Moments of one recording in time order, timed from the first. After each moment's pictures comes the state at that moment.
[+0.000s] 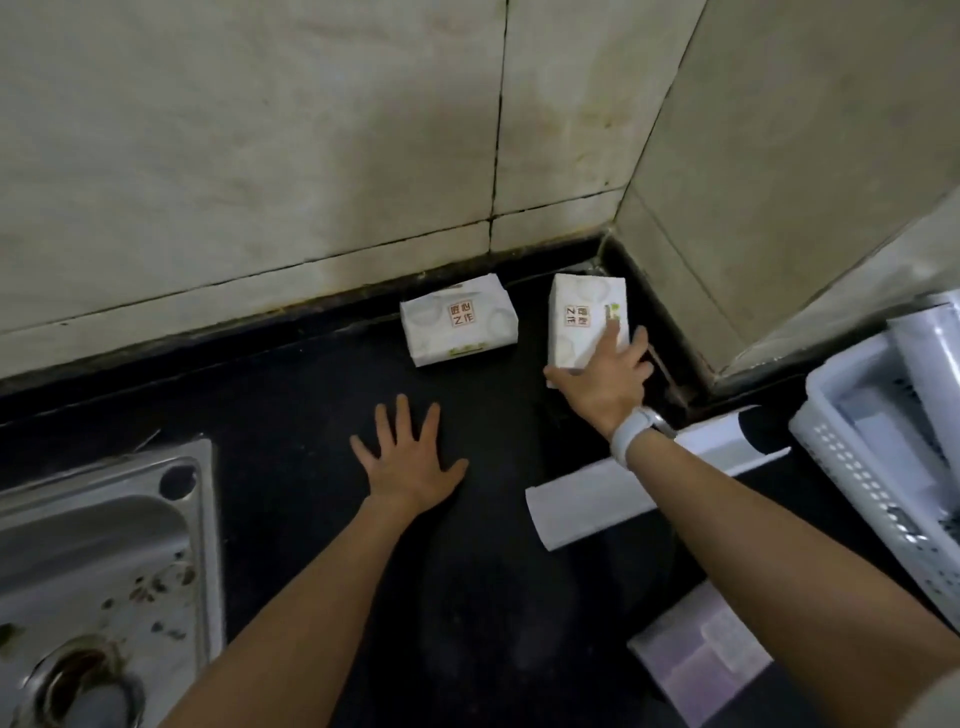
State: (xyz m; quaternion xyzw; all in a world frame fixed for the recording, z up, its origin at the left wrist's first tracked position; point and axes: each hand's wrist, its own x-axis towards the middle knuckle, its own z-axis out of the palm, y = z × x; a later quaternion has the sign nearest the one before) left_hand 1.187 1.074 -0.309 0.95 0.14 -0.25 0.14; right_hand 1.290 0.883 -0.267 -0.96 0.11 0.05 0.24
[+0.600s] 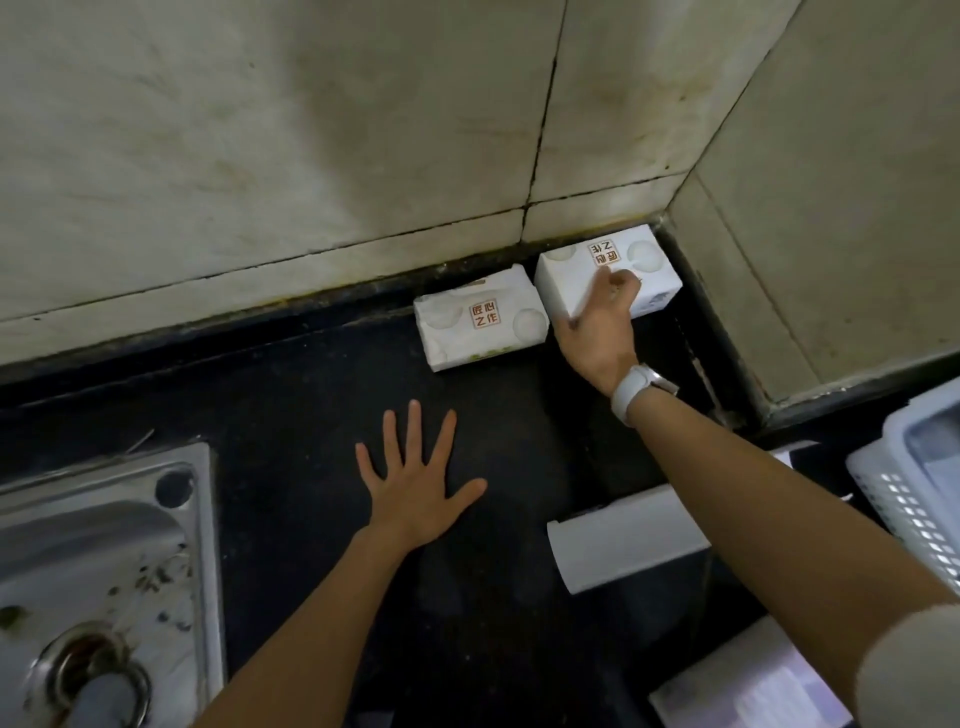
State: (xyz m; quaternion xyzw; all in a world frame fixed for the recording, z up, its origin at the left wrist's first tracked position) left_hand 1.183 1.087 -0.330 0.94 0.11 -0.27 0.16; right_hand 1.362 0.924 -0.269 -0.95 -0.03 0.05 0.31
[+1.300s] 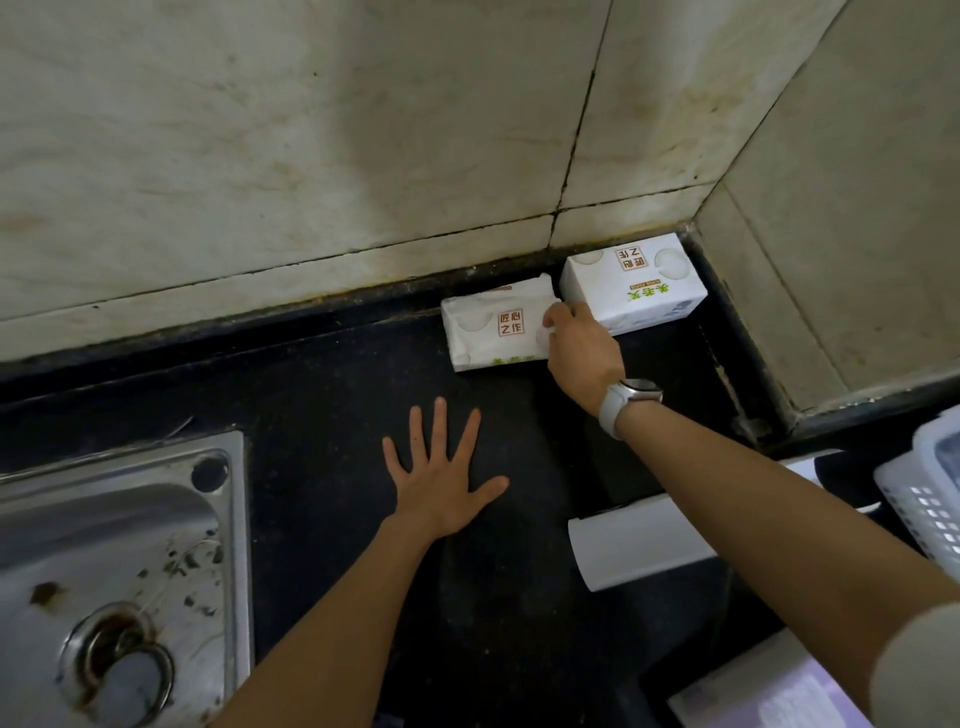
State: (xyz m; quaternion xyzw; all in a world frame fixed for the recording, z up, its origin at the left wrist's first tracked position) left_hand 1.185 1.089 -0.332 0.94 0.11 -0.29 0.16; right_hand 1.342 0.958 -0.267 -0.97 -0.15 0.12 0.15
